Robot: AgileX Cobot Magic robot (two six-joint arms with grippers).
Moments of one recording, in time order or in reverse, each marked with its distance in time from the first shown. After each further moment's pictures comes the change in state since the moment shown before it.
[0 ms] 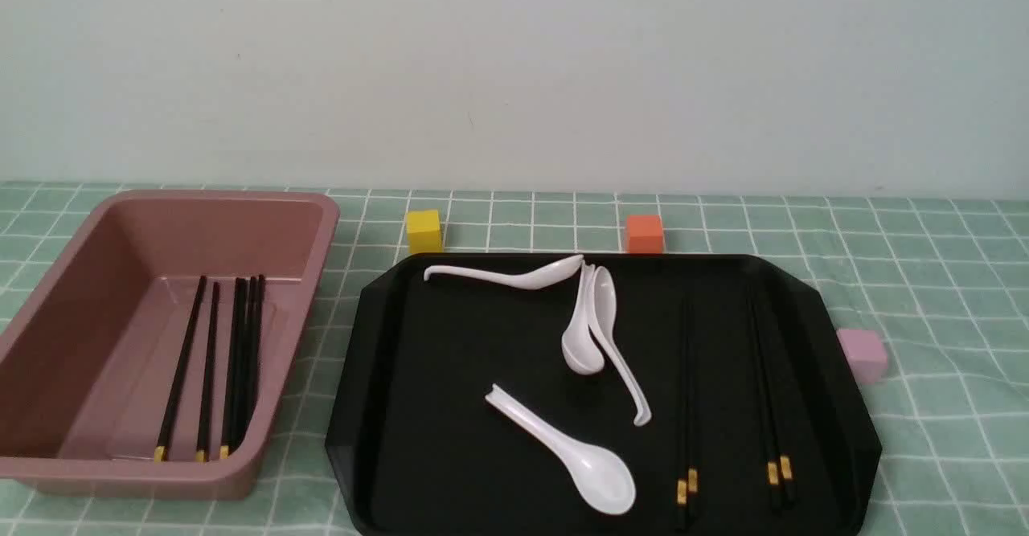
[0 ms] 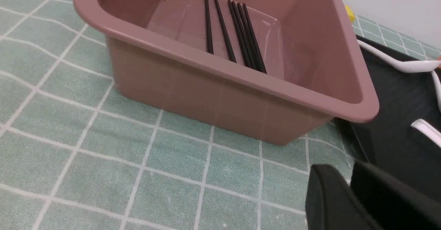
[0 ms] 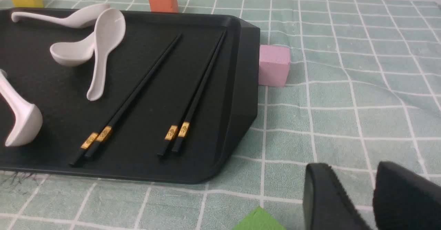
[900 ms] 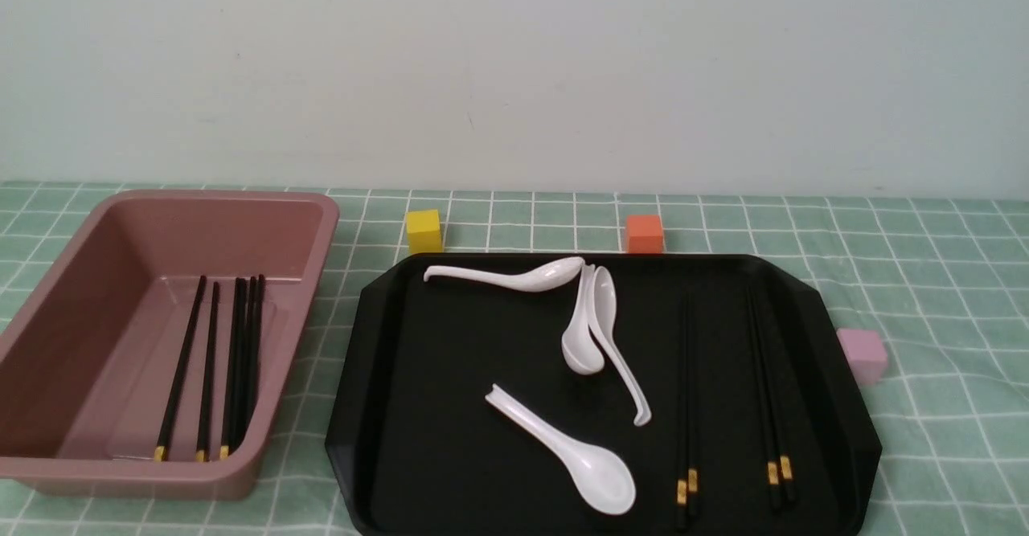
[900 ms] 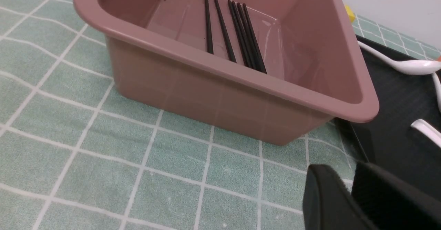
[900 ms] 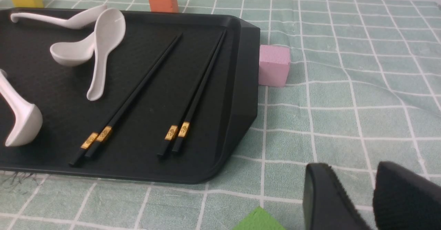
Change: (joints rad) right arm 0.000 0.000 0.000 0.000 0.000 0.000; left arm 0.000 0.000 0.000 0.000 0.000 0.000
